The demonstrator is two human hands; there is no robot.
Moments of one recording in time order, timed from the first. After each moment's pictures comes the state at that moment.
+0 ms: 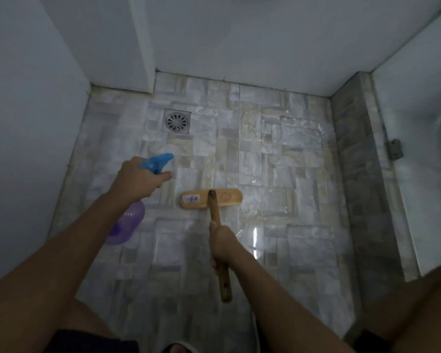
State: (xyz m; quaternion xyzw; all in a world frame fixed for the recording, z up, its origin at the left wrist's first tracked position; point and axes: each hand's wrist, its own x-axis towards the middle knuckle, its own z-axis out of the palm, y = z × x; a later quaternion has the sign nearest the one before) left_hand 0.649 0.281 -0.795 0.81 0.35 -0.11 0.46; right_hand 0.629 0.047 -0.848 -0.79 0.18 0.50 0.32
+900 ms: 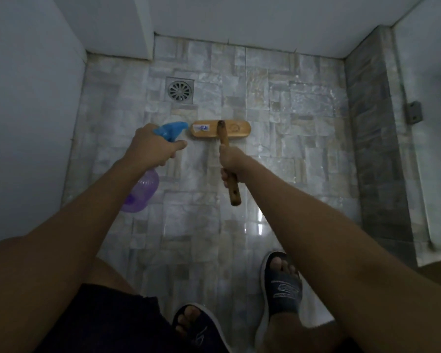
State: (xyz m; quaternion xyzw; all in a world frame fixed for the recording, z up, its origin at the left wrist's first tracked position) left_hand 0.656 0.272 -0.794 0.82 0.32 -0.12 0.46; right_hand 0.733 0.084 -0.840 -0.78 0.16 0.48 0.38
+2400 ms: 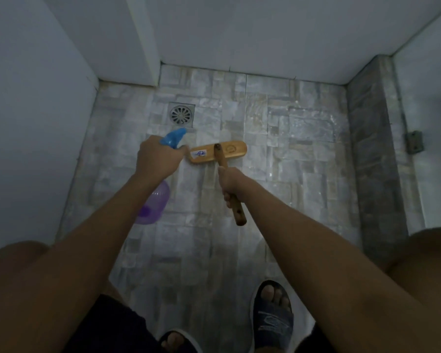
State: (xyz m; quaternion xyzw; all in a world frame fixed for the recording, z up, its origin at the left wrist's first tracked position) left_hand 0.699 0.235 -0.786 0.81 0.43 -0.01 0.41; right_hand 0.759 0.065 -0.832 -0.78 0.13 0.51 0.34
